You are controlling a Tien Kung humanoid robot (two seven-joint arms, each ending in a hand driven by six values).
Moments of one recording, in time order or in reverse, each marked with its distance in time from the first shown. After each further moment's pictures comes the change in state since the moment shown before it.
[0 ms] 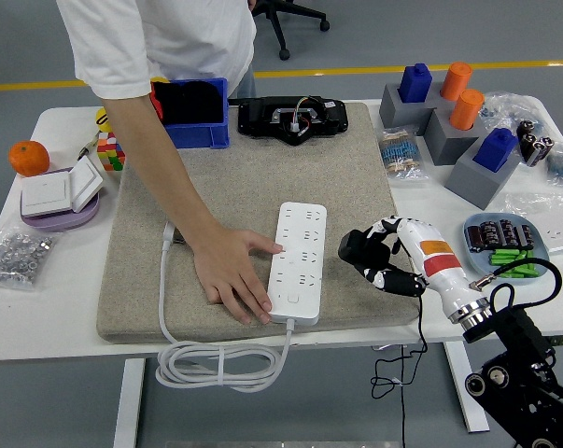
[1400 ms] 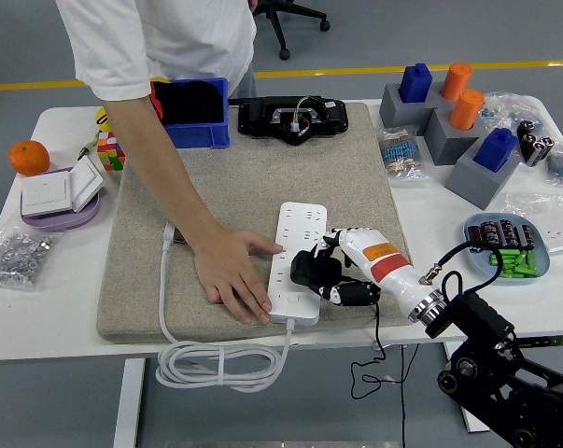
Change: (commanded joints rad) left arm -0.007 0.011 0.014 0.000 -0.006 -0.001 0.003; right arm 0.149 -0.006 -0.212 -0.029 -0.002 0.083 -0.044
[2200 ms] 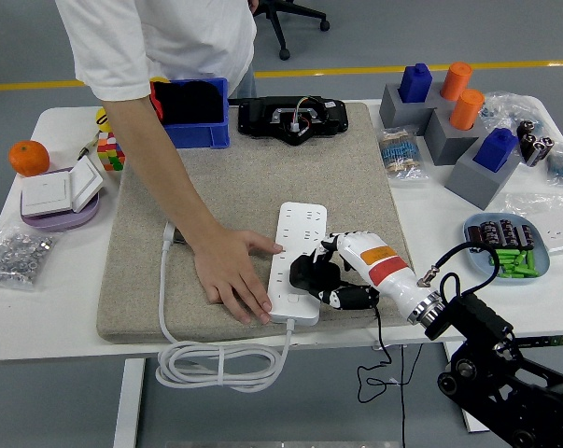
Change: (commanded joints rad) left arm 0.001 -0.002 0.003 0.000 -0.004 0.000 -0.002; right arm 0.006 -0.001 -0.007 -0.006 -0.017 0.006 -0.002
